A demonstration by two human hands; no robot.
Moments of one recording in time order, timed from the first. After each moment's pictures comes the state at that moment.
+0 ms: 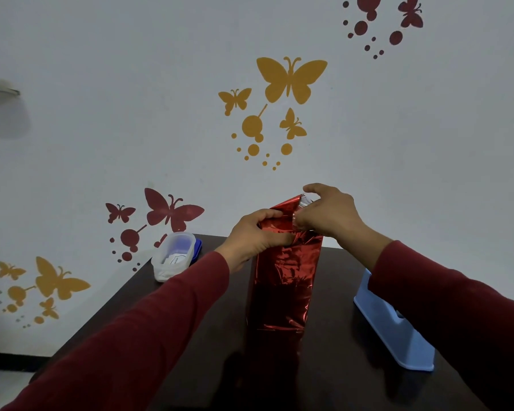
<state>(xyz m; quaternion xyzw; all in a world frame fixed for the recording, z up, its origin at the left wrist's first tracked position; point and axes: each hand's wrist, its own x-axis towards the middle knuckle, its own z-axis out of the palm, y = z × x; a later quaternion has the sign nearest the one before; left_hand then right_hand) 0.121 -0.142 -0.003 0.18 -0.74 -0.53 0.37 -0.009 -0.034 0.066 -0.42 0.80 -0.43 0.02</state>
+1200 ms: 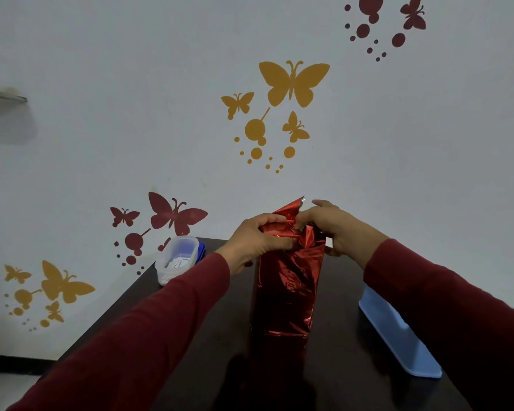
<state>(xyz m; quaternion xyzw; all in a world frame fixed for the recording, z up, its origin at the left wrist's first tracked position) 0.120 -0.152 -0.002 0.18 -0.74 -0.54 0.35 -0.011 -0.043 0.061 -0.32 0.72 -0.55 0.28</state>
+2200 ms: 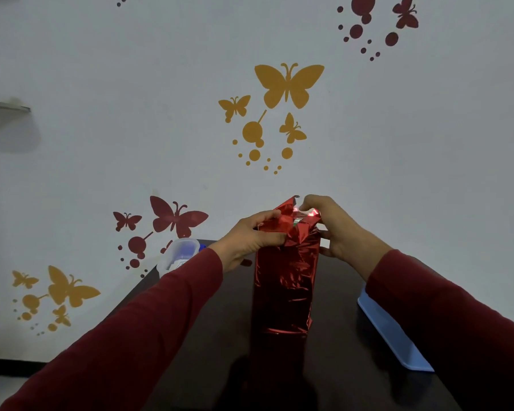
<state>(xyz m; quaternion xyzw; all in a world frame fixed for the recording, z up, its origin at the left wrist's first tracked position) 0.130 -0.143 0.009 0.18 -0.74 -0.57 0.32 0.004 -0.011 0.061 -0.32 0.66 -0.62 0.29</state>
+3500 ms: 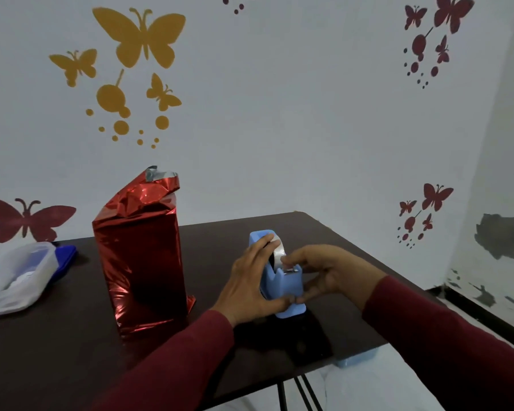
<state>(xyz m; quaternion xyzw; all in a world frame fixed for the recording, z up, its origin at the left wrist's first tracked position) -0.054 -0.019 -0.139 -0.01 -0.92 -0.23 0.33 -0.152 0.137 -0.049 -0.13 0.74 -0.53 0.39</state>
